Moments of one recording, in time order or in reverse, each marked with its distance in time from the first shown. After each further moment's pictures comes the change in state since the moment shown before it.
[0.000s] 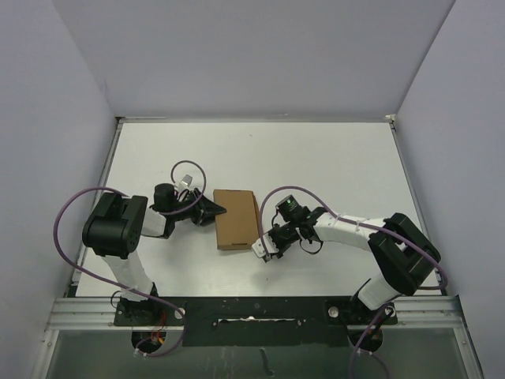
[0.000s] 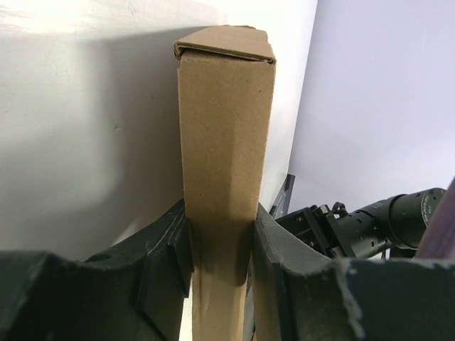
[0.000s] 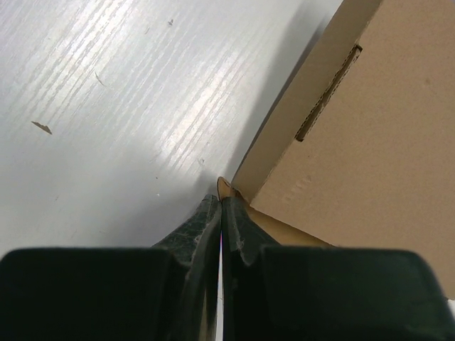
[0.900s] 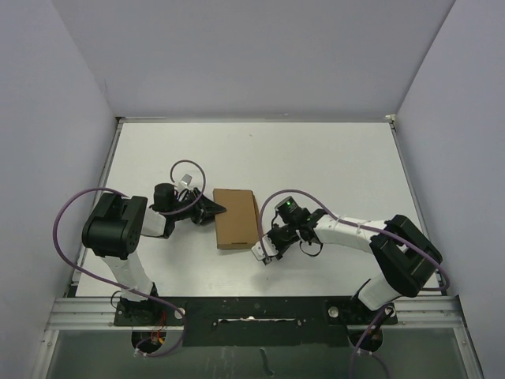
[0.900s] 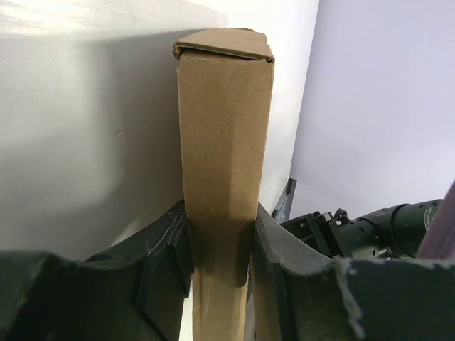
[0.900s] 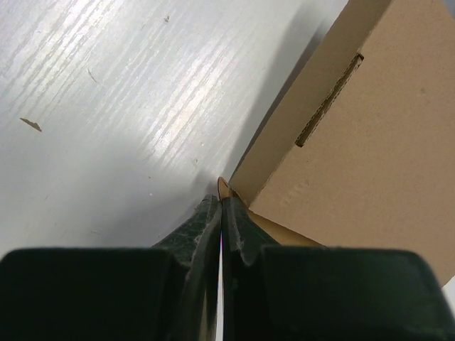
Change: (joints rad) left arm -0.001 -0.005 0.000 -0.001 -0.015 0.003; right arm 0.021 -0.011 -0.016 0.031 0.037 -0.021
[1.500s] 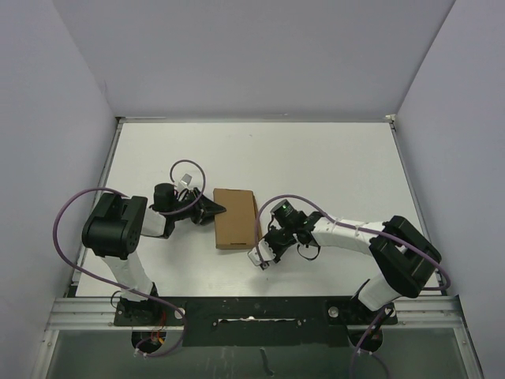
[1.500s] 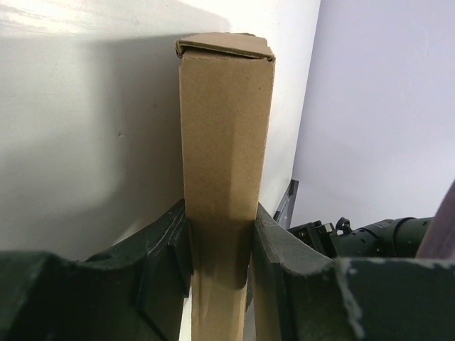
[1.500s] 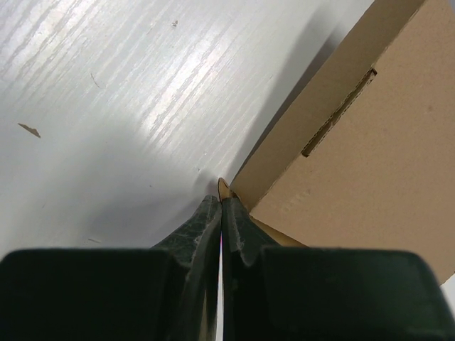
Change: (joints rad) left arm 0.000 0.000 0.000 0.000 -0.005 0.008; right arm 0.053 0.000 0.006 0.004 0.071 -0.006
